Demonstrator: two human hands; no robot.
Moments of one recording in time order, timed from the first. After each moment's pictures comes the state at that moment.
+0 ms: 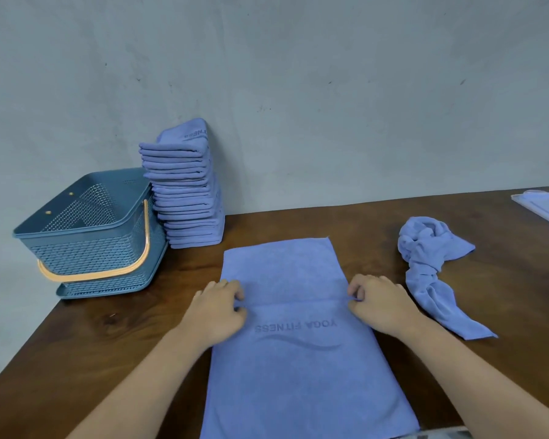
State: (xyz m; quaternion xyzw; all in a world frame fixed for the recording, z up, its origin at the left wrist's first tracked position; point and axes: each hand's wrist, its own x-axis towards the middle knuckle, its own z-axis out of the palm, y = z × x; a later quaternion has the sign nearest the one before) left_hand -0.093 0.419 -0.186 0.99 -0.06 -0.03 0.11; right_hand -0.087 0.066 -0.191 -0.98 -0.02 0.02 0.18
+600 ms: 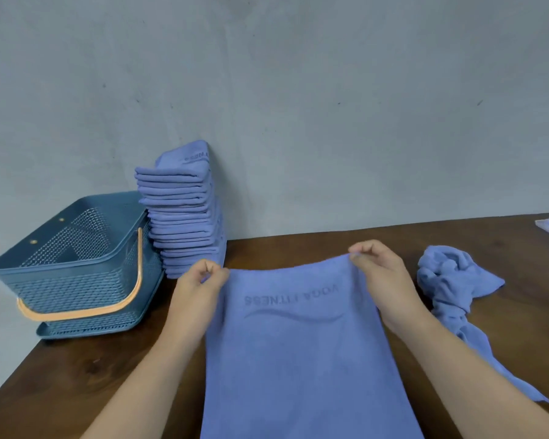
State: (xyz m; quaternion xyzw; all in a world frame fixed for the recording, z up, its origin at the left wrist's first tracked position) left_hand -0.056 0.416 -0.118 0.77 0.04 0.15 0.62; right_hand -0.022 0.103 -0.131 -0.73 -0.02 -0.13 0.67
